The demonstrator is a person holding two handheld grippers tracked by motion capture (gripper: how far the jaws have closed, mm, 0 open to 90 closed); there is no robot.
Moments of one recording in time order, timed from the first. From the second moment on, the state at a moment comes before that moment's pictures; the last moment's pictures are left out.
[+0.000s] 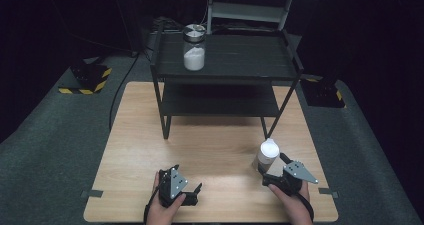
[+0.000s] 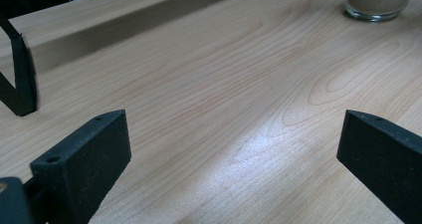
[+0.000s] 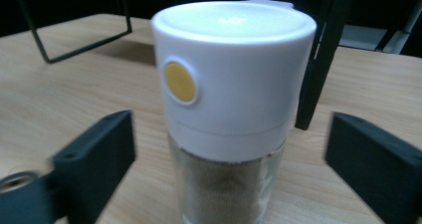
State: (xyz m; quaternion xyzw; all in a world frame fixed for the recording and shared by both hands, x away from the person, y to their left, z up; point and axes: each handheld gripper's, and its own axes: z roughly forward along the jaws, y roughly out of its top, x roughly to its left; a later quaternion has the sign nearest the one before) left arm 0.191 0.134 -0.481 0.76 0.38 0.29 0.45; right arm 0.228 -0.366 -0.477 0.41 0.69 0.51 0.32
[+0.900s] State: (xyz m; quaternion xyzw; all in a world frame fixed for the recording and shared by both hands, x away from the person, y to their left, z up) left arm 0.191 0.134 -0.480 0.76 0.38 0.29 0.45; right arm 0.233 -0.354 -0.491 0.40 0.66 0.53 0.34
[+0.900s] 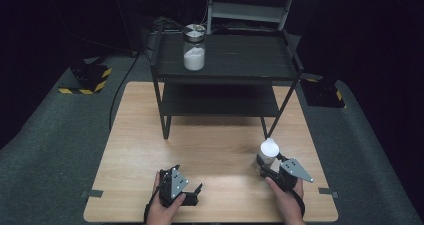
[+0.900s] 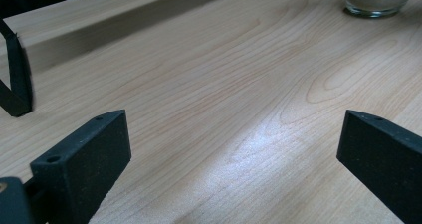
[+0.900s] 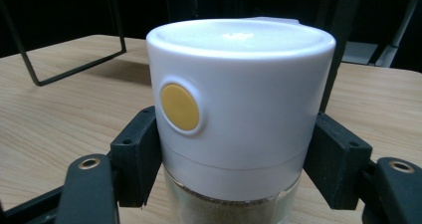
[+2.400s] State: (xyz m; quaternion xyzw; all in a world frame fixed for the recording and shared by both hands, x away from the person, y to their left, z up) left arm 0.198 0.146 -0.479 0.75 0.40 0.26 0.46; right arm 0.219 -0.335 -0.344 0.33 0.66 0.59 0.33
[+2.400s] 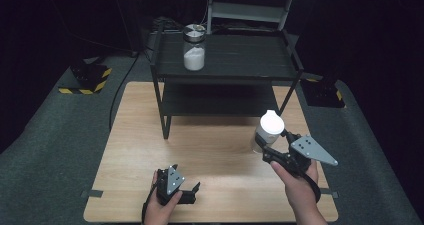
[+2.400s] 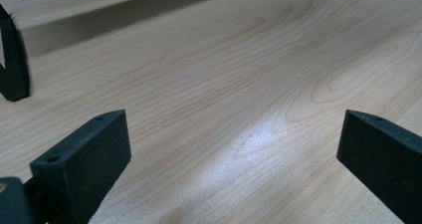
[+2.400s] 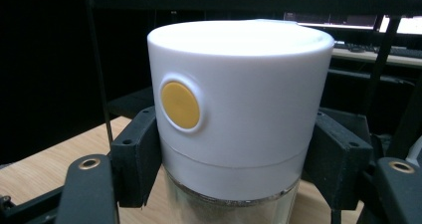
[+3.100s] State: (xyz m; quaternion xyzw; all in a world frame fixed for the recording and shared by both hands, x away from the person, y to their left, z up) left arm 0.197 0.149 -0.480 0.75 0.40 0.25 0.46; right arm 0.233 -0.329 -0.296 0.33 0.64 0.60 0.34
